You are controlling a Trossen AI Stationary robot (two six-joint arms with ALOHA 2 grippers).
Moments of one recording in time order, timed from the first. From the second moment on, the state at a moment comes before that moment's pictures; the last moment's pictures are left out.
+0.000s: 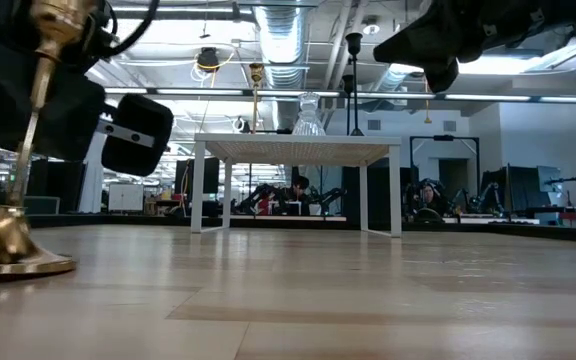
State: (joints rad) left arm -0.40 1.46 0.32 0.93 0.39 0.08; right arm 0.34 1.19 0.53 0.38 0.44 0.17
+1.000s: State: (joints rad) left arm -0.20 0.97 0.56 0.26 -0.03 0.00; right arm 0.34 1.19 0.53 0.28 0.44 0.17
